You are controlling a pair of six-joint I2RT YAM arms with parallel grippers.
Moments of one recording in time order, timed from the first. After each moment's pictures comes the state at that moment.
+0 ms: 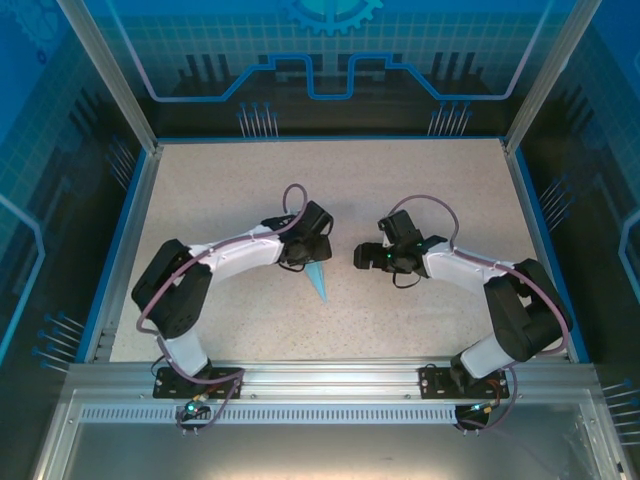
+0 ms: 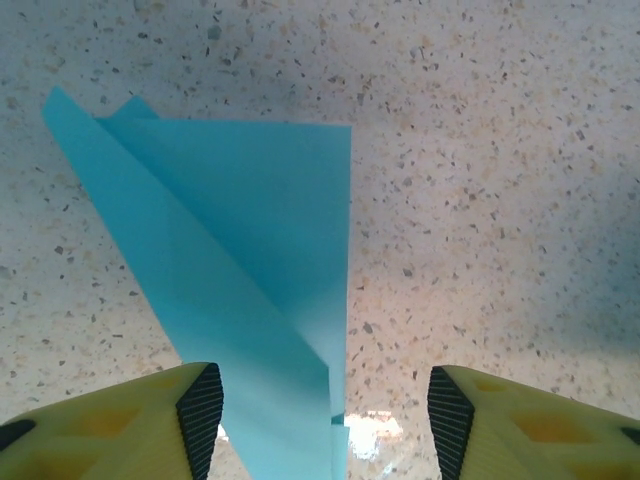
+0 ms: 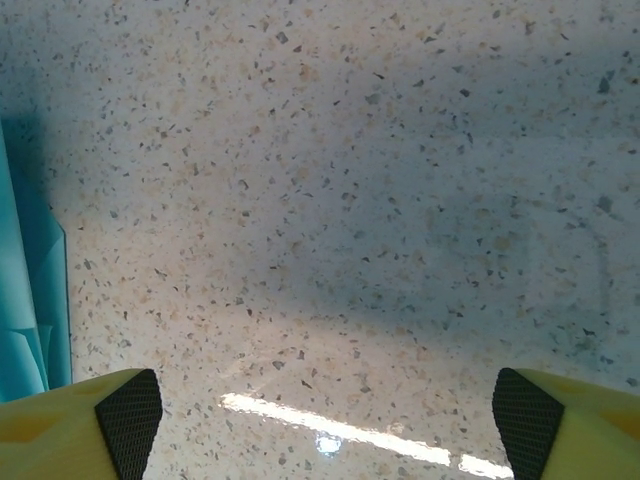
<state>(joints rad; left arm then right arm) -0.68 1.77 1.18 -0.55 -0.15 -0.90 0.48 1.52 0.79 -0.30 -0.09 0.54</state>
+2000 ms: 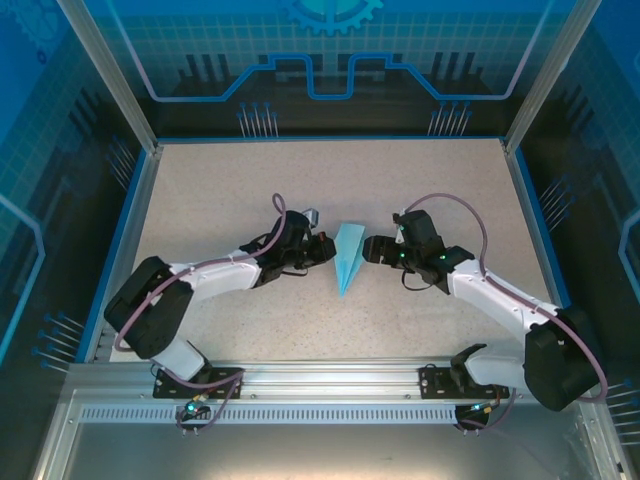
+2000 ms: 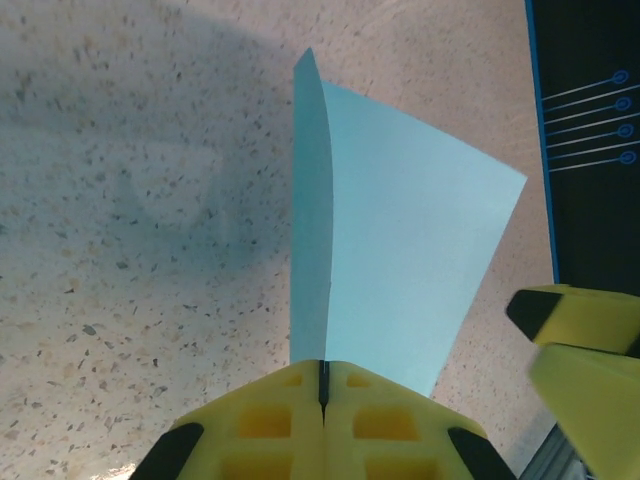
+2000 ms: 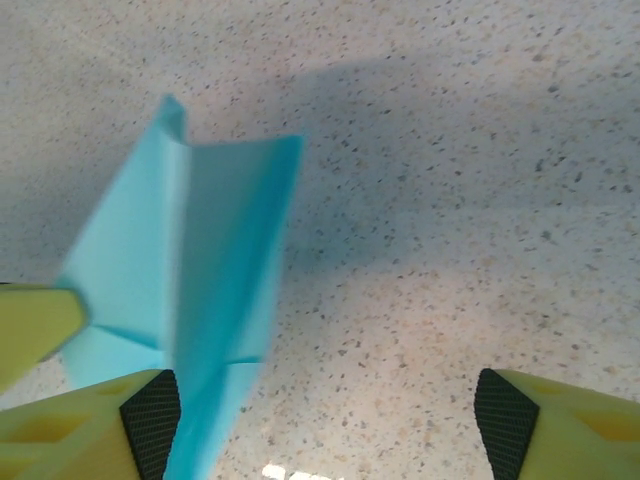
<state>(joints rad) -0.64 1.60 0.81 0.15 0.23 -0.93 0.48 1.24 0.73 -0.30 -0.09 0.60</state>
